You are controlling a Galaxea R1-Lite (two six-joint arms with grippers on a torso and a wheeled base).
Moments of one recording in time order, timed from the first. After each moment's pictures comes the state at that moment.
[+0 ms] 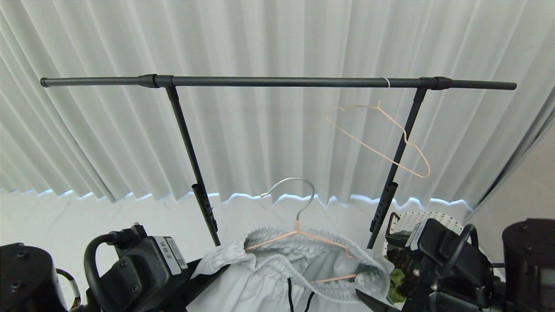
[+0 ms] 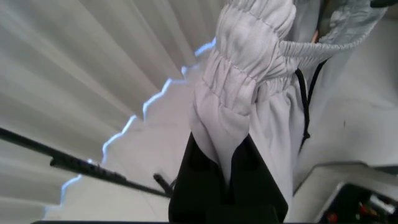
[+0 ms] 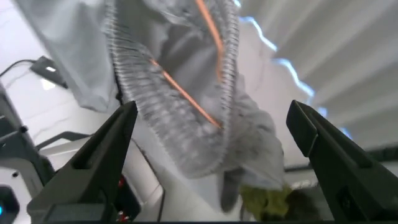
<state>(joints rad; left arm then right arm) -0.81 1.25 -0.28 -0.69 0.07 0.41 0.96 1.40 -0.45 -0.52 -0.14 -0.15</state>
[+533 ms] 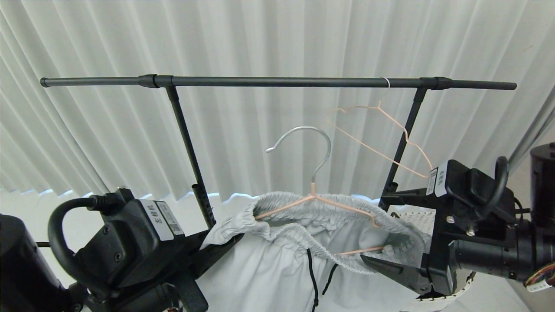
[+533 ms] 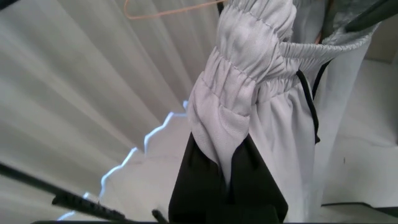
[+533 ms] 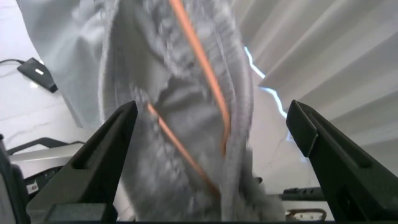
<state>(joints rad) -0.83 1.27 -0.38 -0.75 0.06 0.41 0.81 1.35 -0.72 -0.26 0.16 -0.34</state>
